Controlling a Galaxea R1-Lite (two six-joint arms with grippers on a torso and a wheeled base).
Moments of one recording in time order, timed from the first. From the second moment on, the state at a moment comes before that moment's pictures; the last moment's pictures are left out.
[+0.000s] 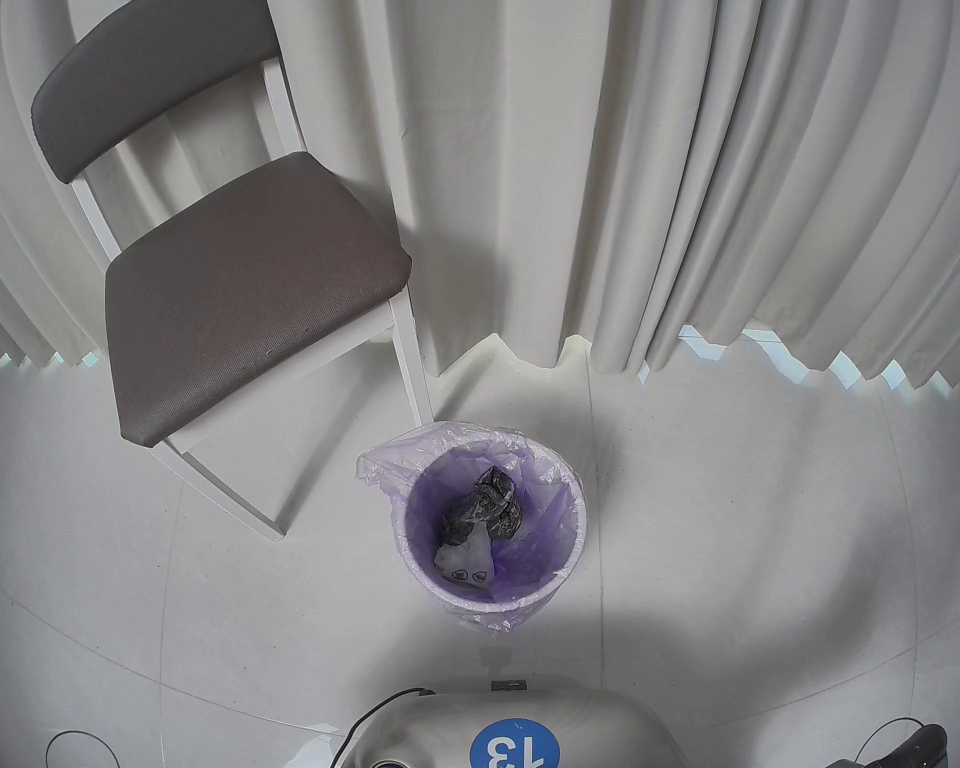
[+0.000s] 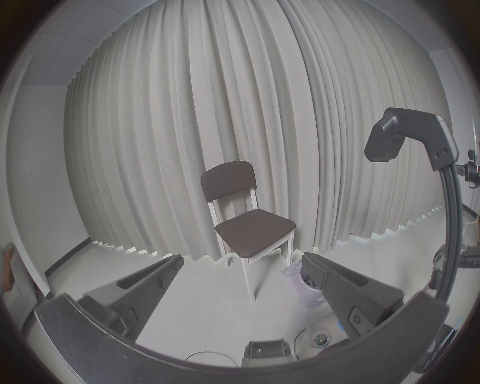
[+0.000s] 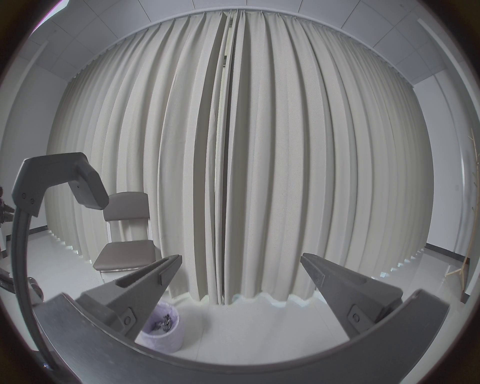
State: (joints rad) left arm 0.00 0.01 -1.35 1.16 0.07 0.11; right arm 0.00 0.01 -1.09 0.61 -0.06 -0.04
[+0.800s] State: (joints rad) left arm 0.00 0.01 -0.21 0.05 0.06 0.05; right arm 0.01 0.07 -0.34 -0.17 0.02 -0.06
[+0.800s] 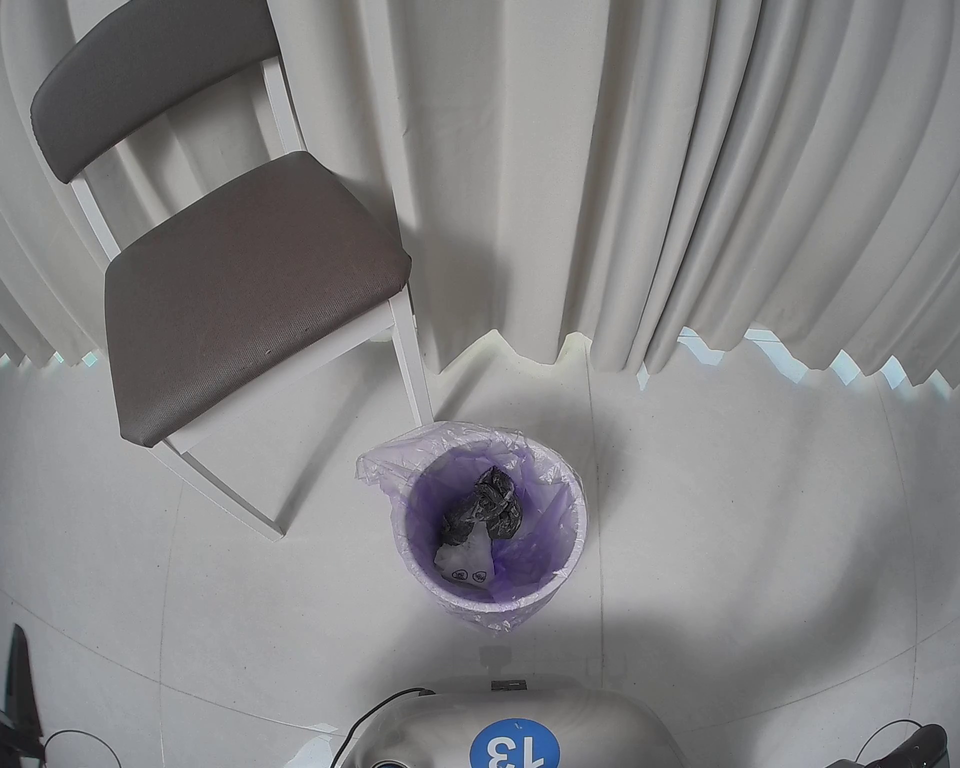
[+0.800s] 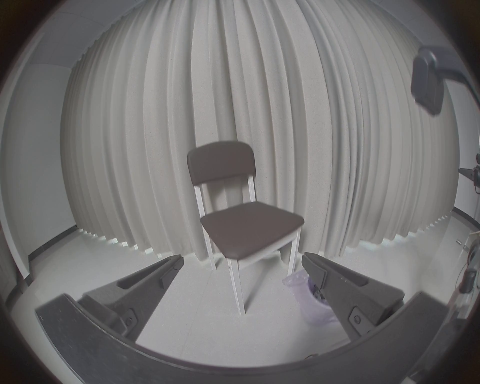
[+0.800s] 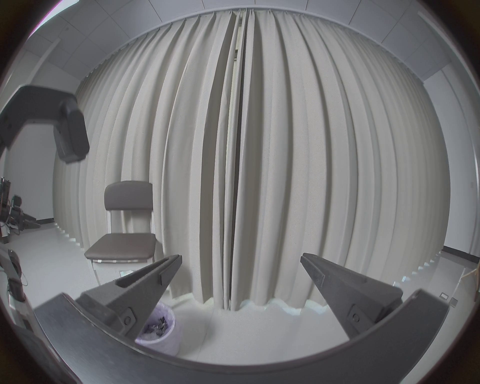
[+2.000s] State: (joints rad) left arm 0.00 0.02 -0.02 0.00 0.00 0.00; right arm 0.00 0.02 -0.02 -0.07 0.10 -0.07
